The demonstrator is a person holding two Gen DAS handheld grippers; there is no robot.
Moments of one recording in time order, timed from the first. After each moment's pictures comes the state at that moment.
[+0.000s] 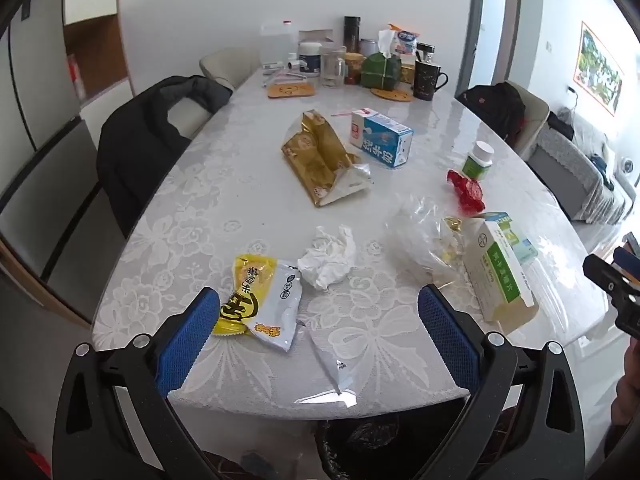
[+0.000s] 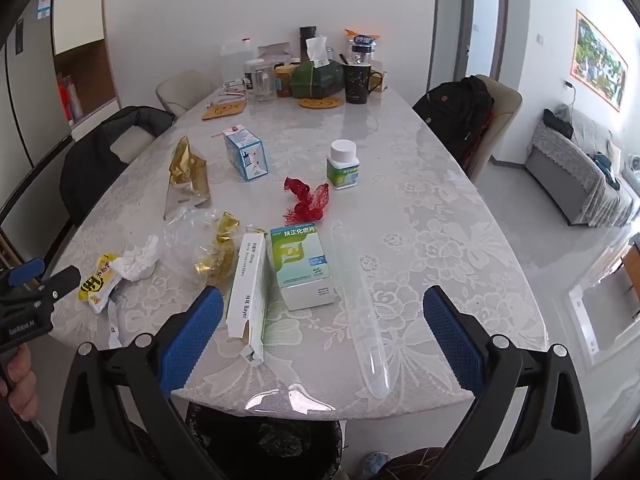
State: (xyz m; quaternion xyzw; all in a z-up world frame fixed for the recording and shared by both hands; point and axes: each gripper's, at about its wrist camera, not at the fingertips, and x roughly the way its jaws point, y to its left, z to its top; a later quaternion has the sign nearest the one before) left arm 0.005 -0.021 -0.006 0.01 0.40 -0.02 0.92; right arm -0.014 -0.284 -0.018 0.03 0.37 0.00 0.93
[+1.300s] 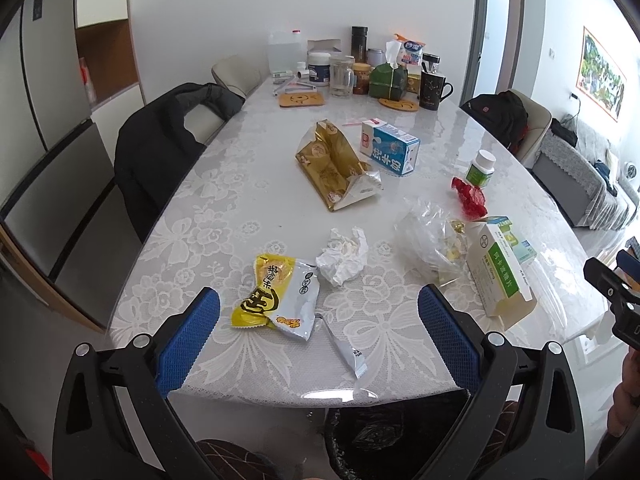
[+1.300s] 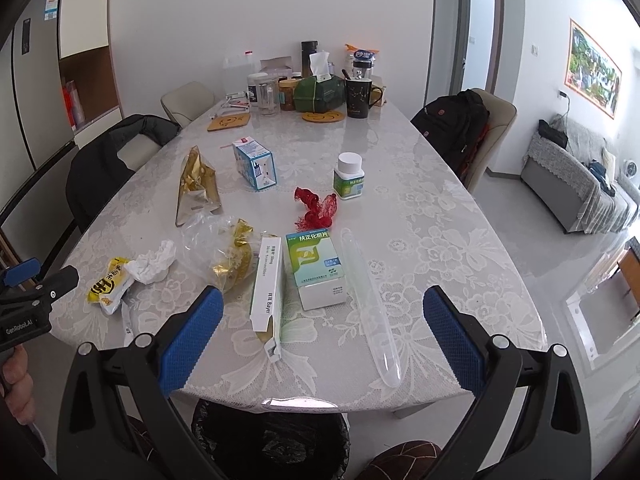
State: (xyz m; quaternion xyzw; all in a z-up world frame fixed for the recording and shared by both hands) left arm -0.018 -0.006 0.007 0.00 0.38 -0.01 0.92; right arm -0.038 -0.267 -0.007 0.02 0.34 0.00 0.94
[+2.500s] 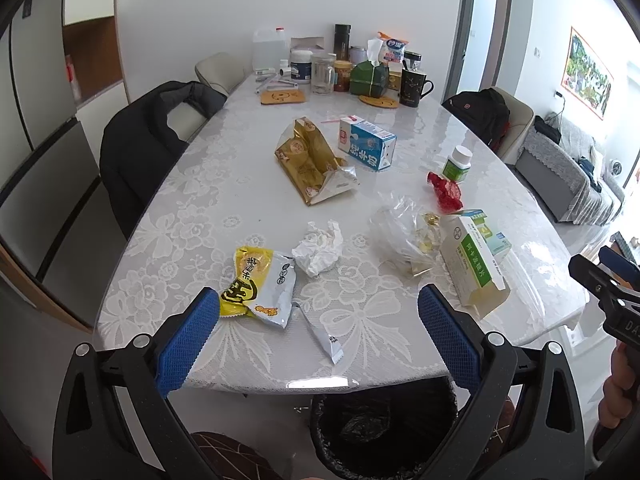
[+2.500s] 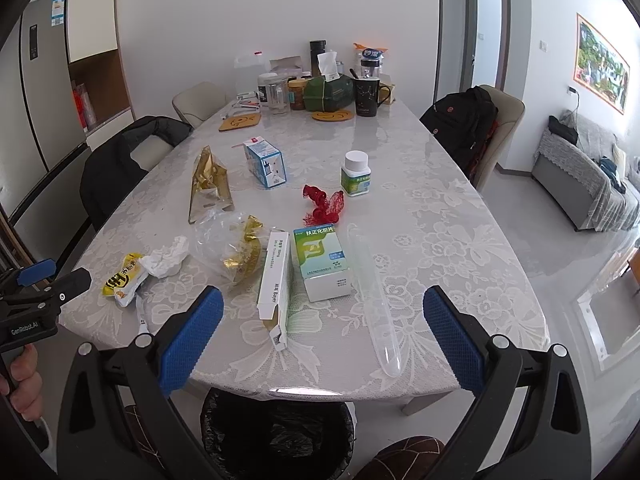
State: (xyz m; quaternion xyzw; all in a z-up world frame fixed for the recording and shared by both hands) left arm -0.029 -0.015 0.015 0.00 0.39 -0.04 0.92; right arm -0.049 -0.275 -0.002 0.03 0.35 0.02 0.94
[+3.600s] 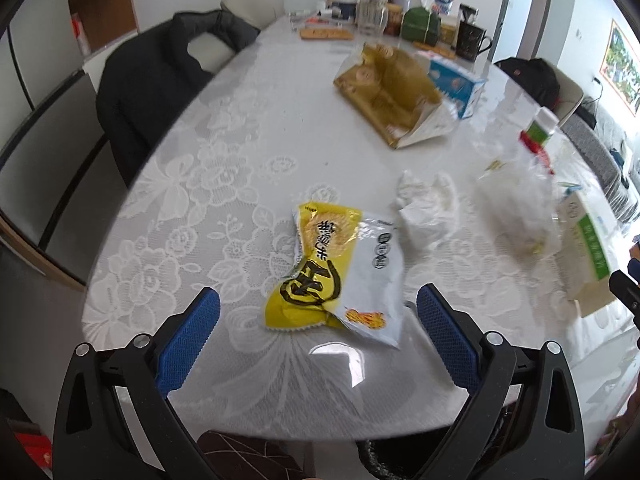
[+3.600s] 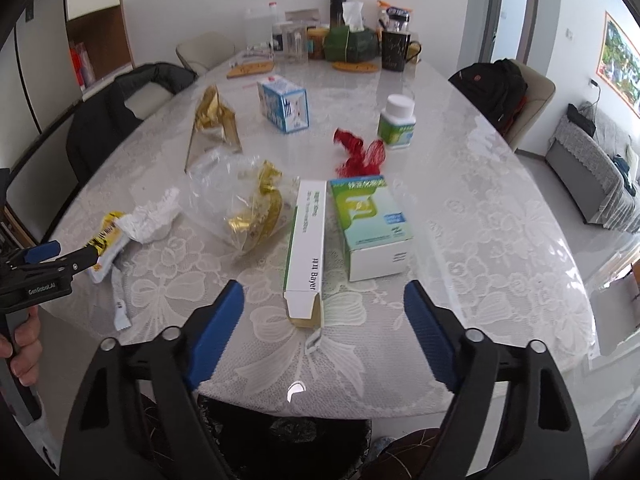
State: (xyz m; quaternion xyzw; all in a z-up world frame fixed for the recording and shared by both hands) left arm 0.044 0.049 -0.076 -0.01 0.48 0.00 0.88; right arm 0.010 -0.228 -0.070 0.00 0.42 0.03 0.91
